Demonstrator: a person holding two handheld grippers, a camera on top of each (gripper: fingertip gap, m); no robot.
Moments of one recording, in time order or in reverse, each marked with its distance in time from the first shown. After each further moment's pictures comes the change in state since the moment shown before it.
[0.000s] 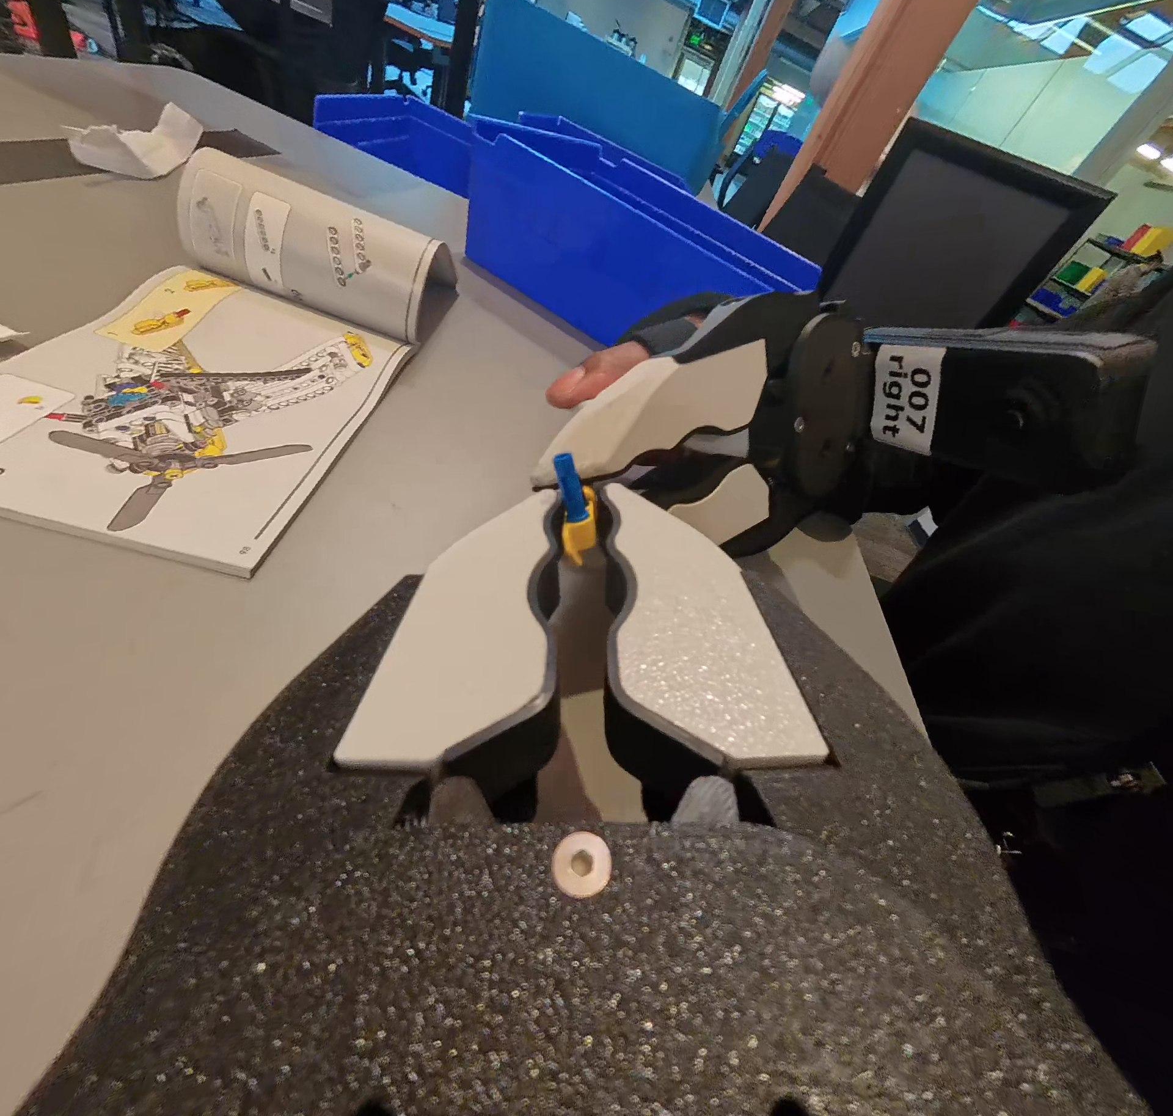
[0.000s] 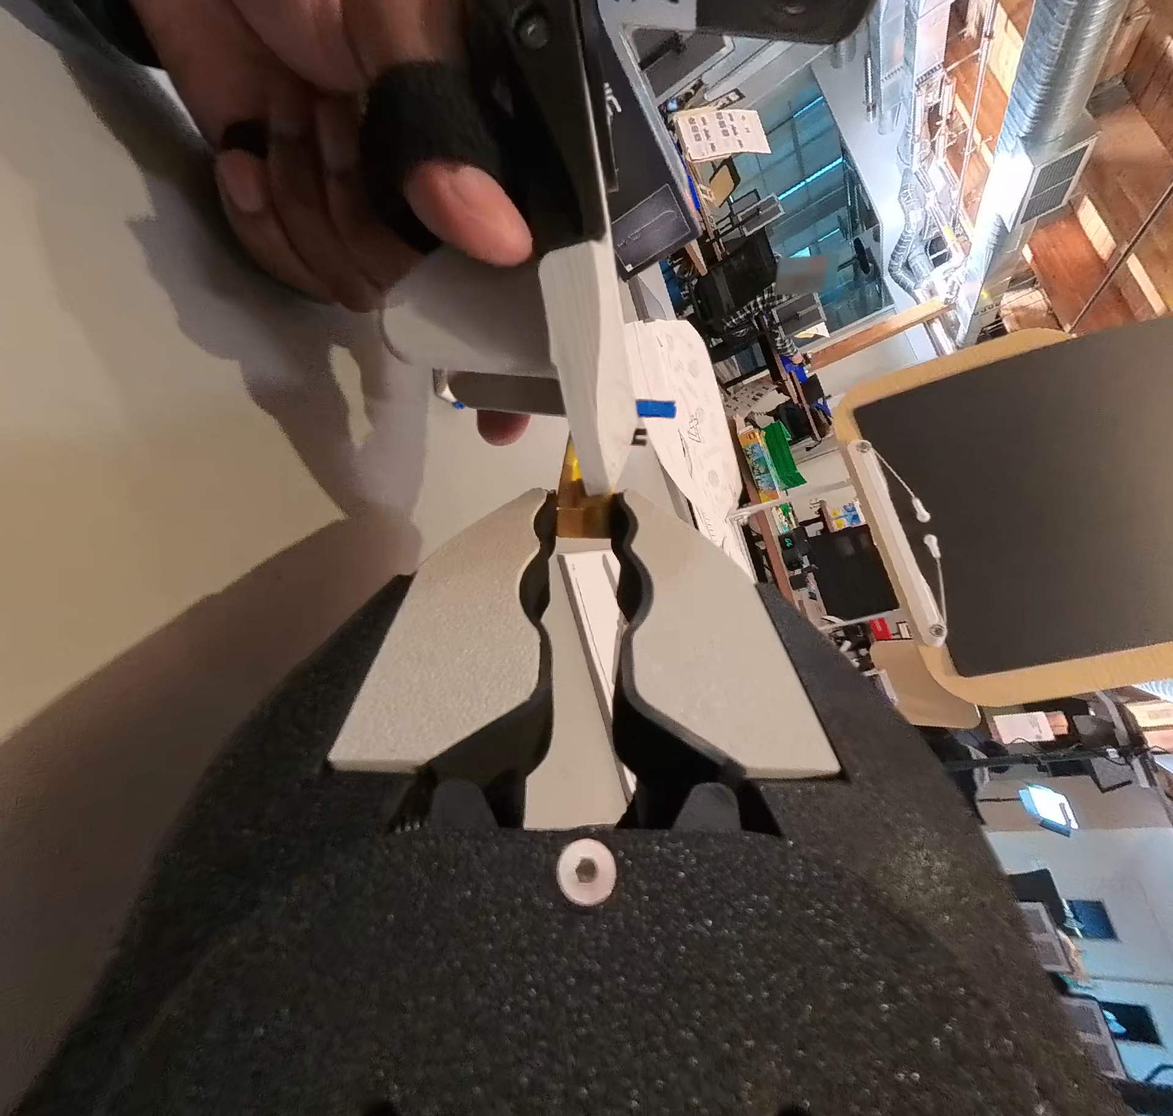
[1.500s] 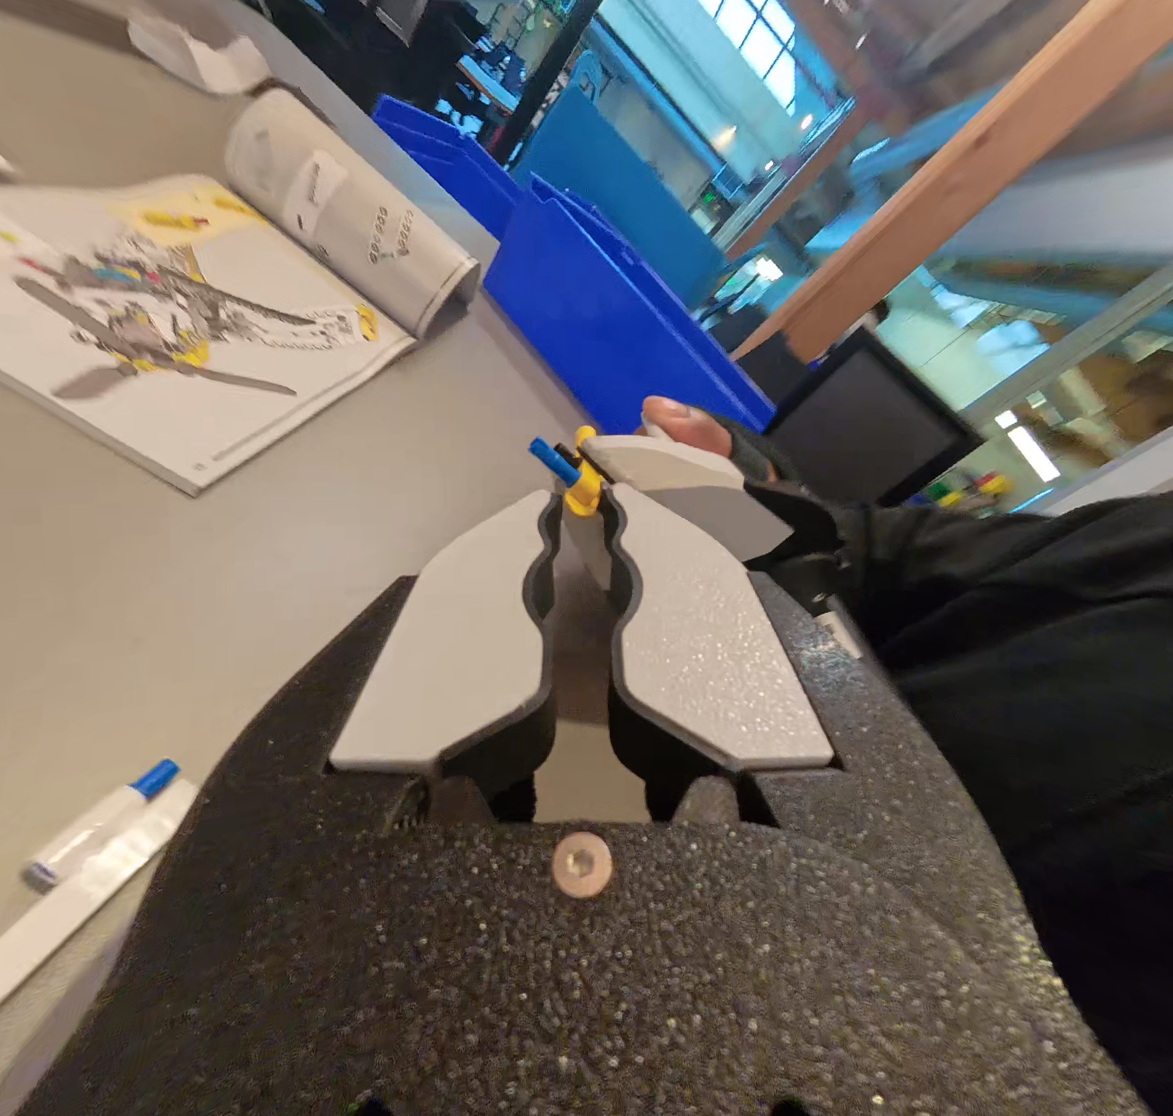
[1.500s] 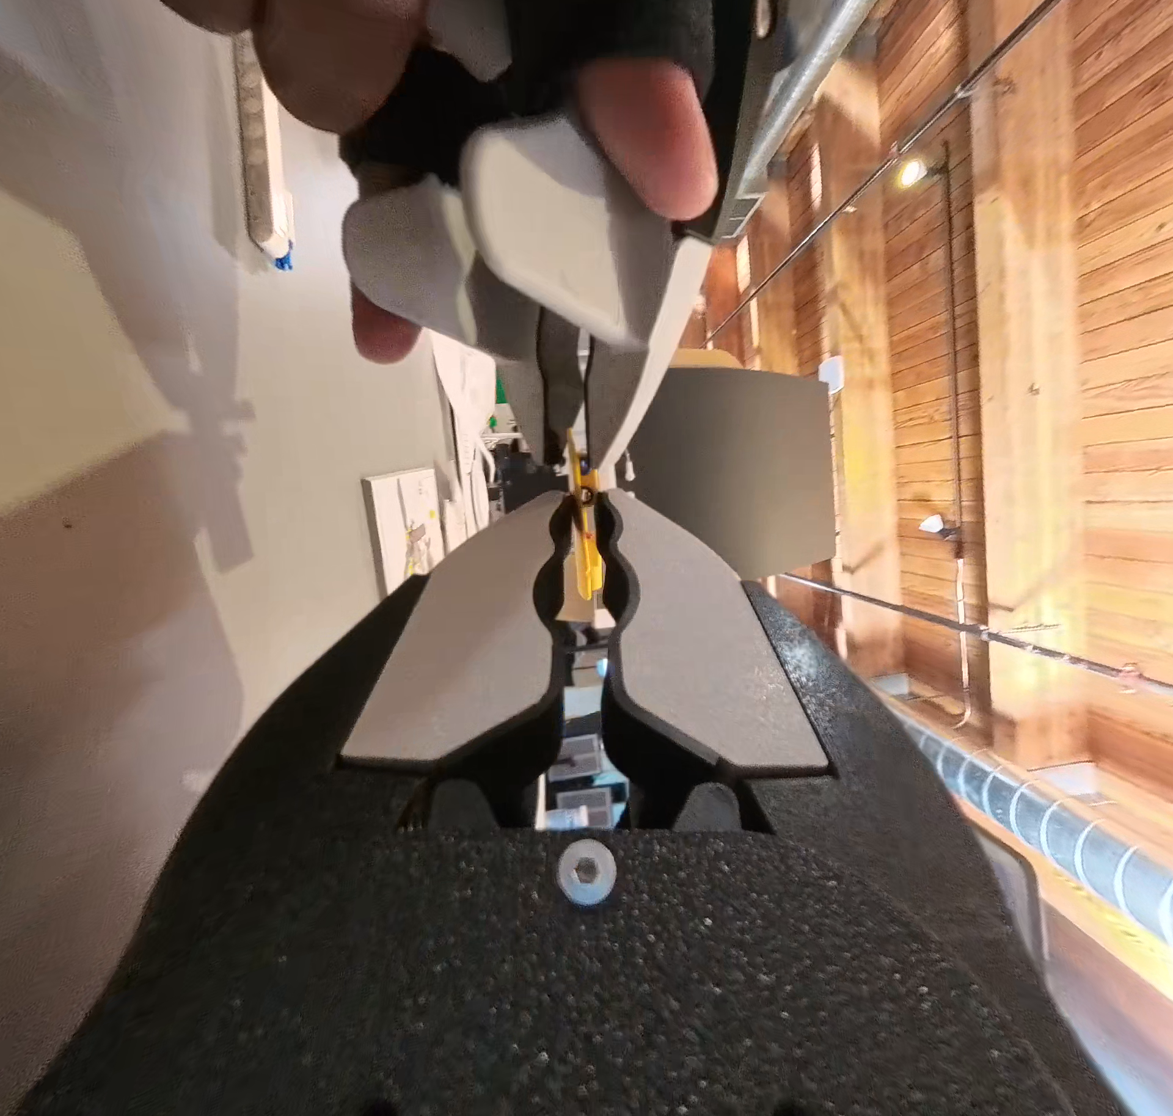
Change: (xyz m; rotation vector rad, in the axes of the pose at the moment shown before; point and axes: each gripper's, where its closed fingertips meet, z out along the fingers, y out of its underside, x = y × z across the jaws) left arm -0.002 -0.011 -0.006 0.127 -0.007 -0.357; right arm 0.025 -0.005 -0.001 -0.209 0.414 -0.496
